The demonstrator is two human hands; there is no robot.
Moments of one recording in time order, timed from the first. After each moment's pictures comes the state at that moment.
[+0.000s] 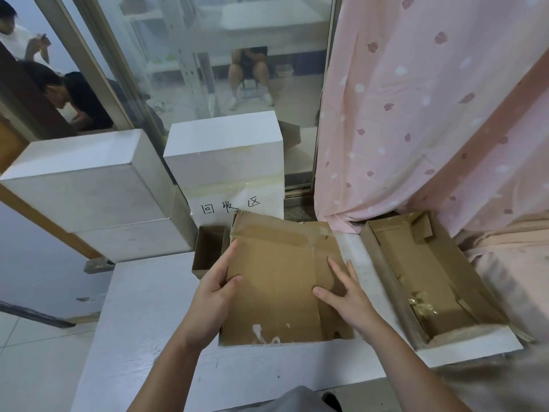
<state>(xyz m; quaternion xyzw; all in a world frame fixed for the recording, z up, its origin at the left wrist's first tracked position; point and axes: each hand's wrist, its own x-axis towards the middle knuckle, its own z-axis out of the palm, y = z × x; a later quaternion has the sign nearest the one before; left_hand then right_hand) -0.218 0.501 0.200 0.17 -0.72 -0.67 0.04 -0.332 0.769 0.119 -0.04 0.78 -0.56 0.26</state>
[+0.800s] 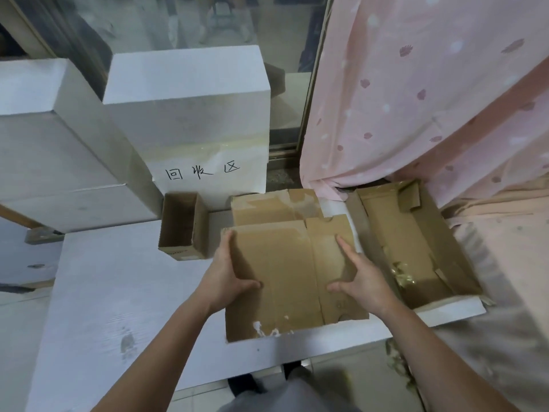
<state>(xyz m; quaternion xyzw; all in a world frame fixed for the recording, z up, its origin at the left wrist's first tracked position) -0.286 0.500 0.095 0.20 -0.84 -0.48 -0.15 -0.372 0.814 0.096 -0.04 0.88 -0.39 0.28</state>
